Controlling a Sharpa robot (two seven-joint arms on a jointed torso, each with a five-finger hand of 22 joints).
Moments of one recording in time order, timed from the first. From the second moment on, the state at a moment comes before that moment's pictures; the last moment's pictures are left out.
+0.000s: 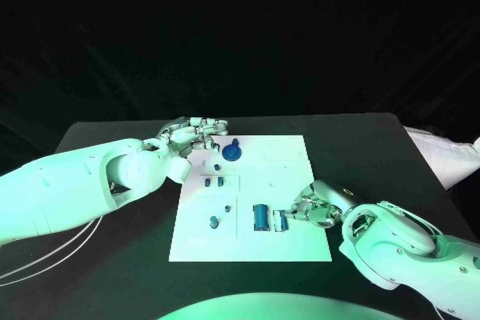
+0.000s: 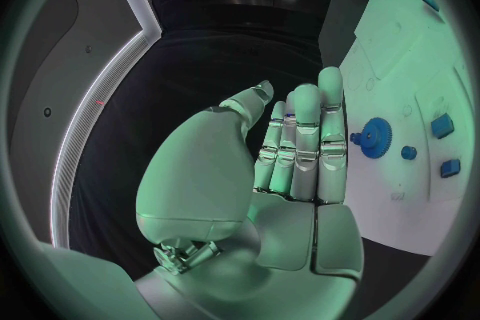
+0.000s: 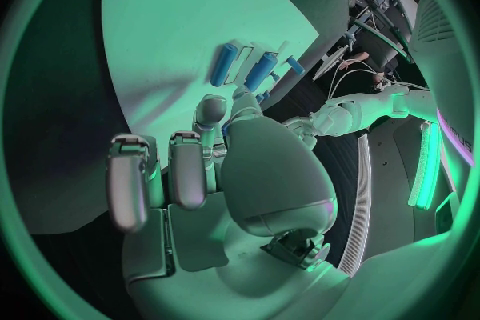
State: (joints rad) left arm 1.18 -0.86 -0.05 1.51 0.05 -0.20 0.21; left_hand 1.36 -0.13 0.39 0.02 0.12 0.96 0.19 0.20 0.09 1.04 0.11 0.34 0.13 1.18 0.03 0.98 0.56 0.16 1.27 0.12 0.33 1.10; right arm 0.71 -0.99 0.22 1.93 -1.57 -0.35 -0.57; right_hand 1.33 0.01 -0.21 0.29 0.33 1.12 0.07 0.21 0.27 1.36 -0.01 0.72 0.98 1.47 -0.08 1.38 1.28 0.05 1.47 0.04 1.48 1.31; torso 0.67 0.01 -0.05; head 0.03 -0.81
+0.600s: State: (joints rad) left arm 1.18 -0.85 -0.05 1.51 0.05 -0.20 0.21; left_hand 1.36 -0.13 0.39 0.02 0.12 0.96 0.19 0.20 0.09 1.04 0.11 0.34 0.13 1.18 0.03 0.98 0.56 0.16 1.27 0.12 0.33 1.10; right arm 0.71 -0.96 0.21 1.89 -1.62 -0.28 -0.59; right_hand 1.36 0.01 -0.21 0.27 0.31 1.14 0.06 0.21 0.28 1.38 -0.02 0.79 1.03 1.47 -0.08 1.38 1.30 0.05 1.47 0.04 1.48 1.31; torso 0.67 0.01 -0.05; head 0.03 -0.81
